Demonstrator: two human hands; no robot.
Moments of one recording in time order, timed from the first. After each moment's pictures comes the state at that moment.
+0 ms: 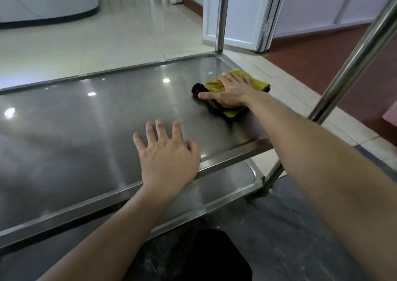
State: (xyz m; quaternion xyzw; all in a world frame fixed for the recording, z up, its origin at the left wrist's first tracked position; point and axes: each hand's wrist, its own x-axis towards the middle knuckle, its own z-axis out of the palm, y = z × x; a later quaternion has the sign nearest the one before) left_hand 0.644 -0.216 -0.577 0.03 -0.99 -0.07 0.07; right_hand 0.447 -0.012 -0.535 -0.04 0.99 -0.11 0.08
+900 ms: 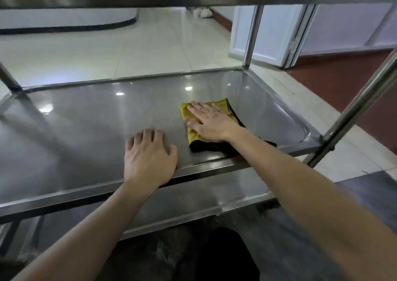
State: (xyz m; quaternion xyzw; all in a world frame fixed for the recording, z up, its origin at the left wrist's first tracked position) left_hand 0.677 -0.311 -0.567 0.09 -0.99 -0.08 0.08; right_hand 0.528 -0.129 -0.558 -0.27 0.96 -0.07 0.07
